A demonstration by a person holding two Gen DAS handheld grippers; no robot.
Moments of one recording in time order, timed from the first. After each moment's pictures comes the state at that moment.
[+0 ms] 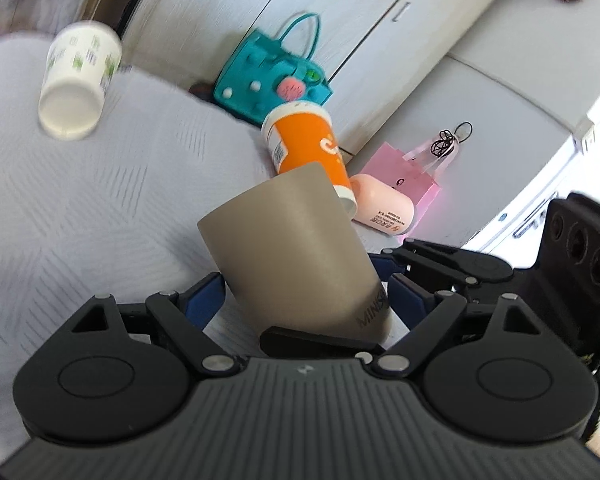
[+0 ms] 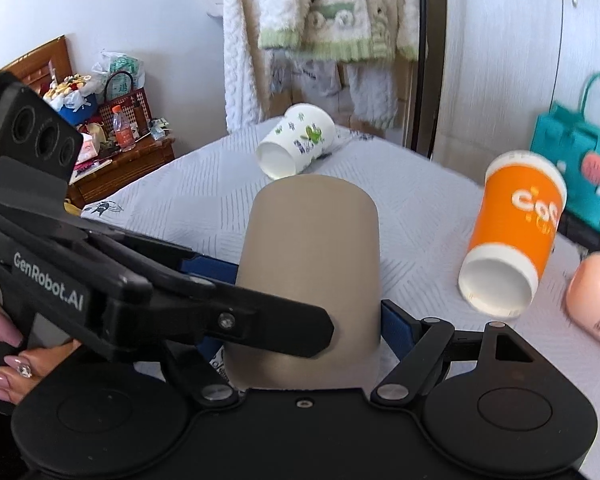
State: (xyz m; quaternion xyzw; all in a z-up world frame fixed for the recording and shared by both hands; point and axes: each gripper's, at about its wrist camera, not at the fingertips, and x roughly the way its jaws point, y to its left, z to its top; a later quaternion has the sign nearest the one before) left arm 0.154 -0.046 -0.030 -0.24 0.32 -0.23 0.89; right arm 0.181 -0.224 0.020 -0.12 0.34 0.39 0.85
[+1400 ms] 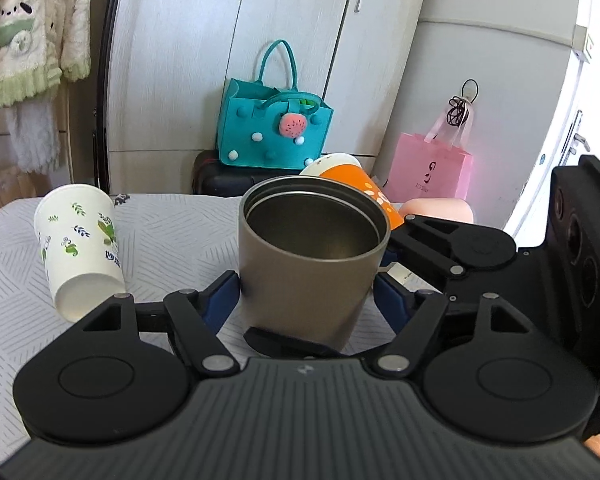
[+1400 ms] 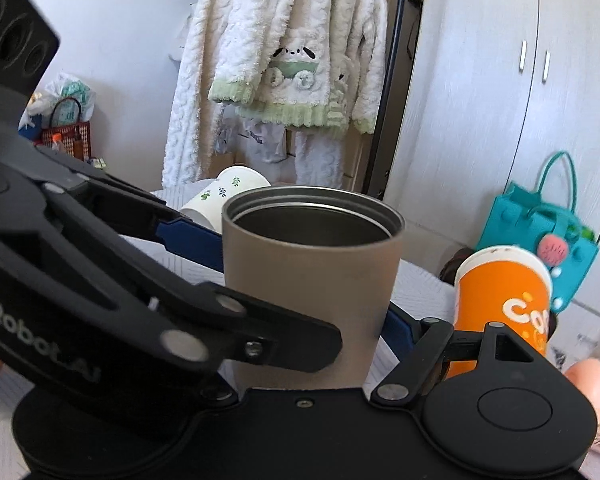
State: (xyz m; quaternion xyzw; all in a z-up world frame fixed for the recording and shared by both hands) left arm 0.213 -0.040 0.002 -0.05 0.28 -0.23 0.93; right arm 0.226 -0.180 0.000 -0.16 0.21 0.32 0.91
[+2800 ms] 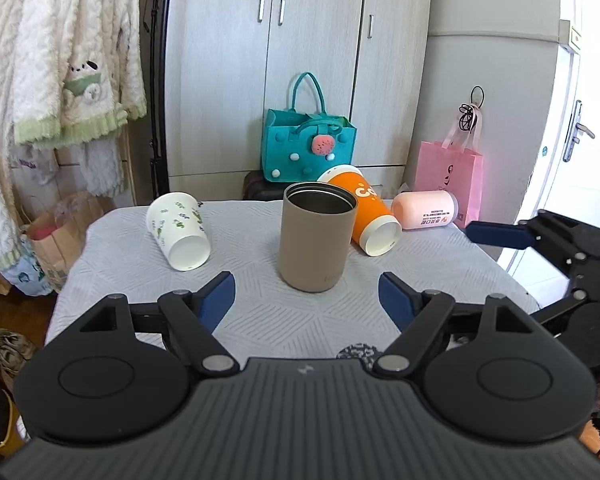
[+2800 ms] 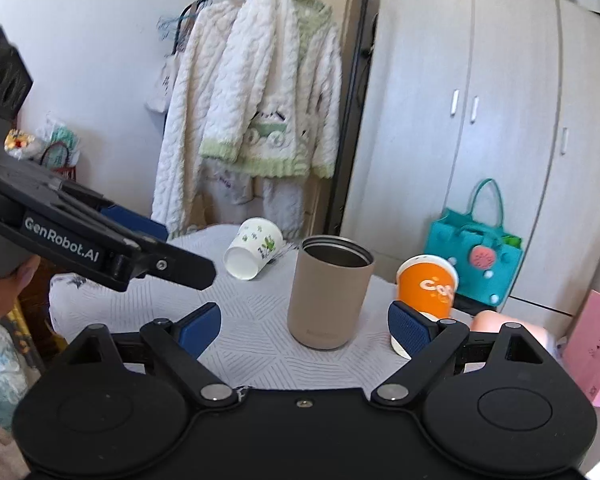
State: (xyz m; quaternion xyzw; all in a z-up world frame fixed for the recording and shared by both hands) left arm 0.058 -0.013 0.056 -0.01 0.24 -0.15 0.96; right arm 0.065 -0.222 0.058 -0.11 0.16 0.25 0.95
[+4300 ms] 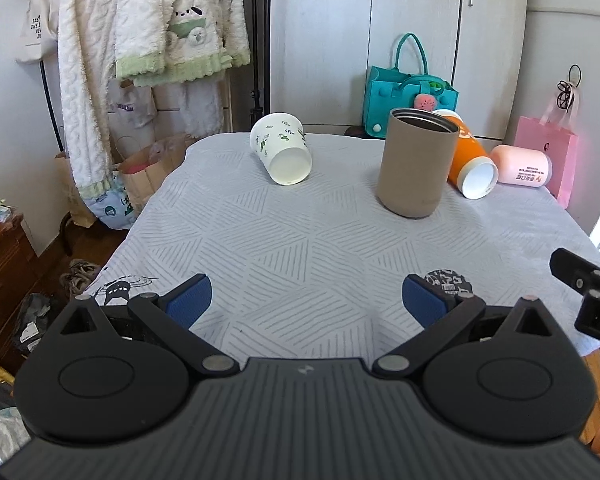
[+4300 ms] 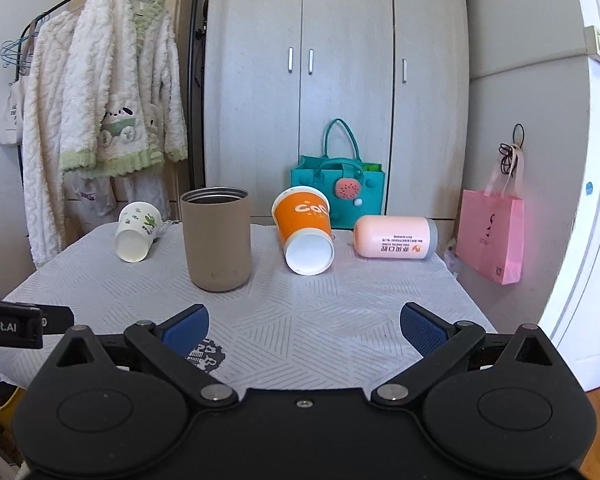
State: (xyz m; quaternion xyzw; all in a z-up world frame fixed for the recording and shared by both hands) left arm 0.032 -0.001 0.011 -0.02 0.30 0.01 0.95; right arm 0.026 -0.230 0.023 -0.01 0.20 0.01 0.98
